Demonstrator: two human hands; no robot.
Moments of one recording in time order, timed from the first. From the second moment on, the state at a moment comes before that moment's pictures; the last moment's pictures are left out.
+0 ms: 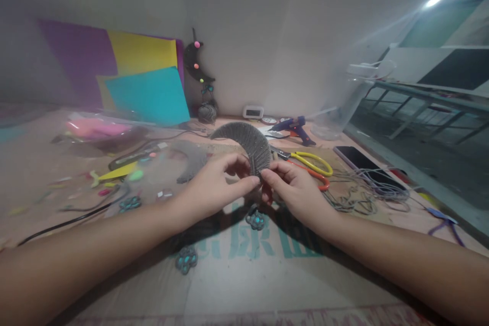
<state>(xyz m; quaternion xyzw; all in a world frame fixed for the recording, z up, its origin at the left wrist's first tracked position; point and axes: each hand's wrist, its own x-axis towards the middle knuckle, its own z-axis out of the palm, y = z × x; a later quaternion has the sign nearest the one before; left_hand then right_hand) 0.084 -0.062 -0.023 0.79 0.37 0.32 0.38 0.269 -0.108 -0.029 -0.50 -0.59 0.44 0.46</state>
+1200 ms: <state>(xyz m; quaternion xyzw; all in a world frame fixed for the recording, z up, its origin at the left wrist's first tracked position) 0.080 -0.054 -0.025 0.75 0.39 0.38 0.37 0.265 -0.111 -0.031 -0.47 -0.60 0.48 0.44</state>
